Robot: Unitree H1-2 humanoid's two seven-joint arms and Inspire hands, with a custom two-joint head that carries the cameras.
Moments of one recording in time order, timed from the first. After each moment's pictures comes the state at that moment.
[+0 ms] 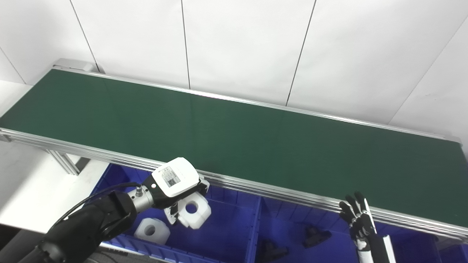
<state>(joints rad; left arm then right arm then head) 0.06 0.57 -0.27 -0.03 1.16 -0.32 0.06 0.14 -0.12 0.12 0.03 0.02 -0.28 0.17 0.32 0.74</state>
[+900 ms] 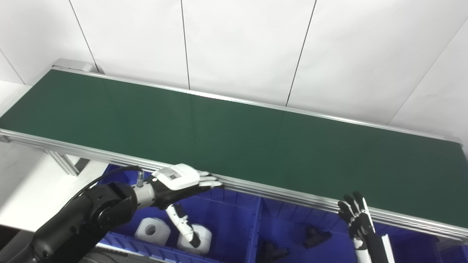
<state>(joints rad) 0.06 0.58 -0.21 -0.38 0.57 -0.08 -0.58 0.15 -0.11 0.12 0.00 0.01 -0.26 0.17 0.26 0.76</state>
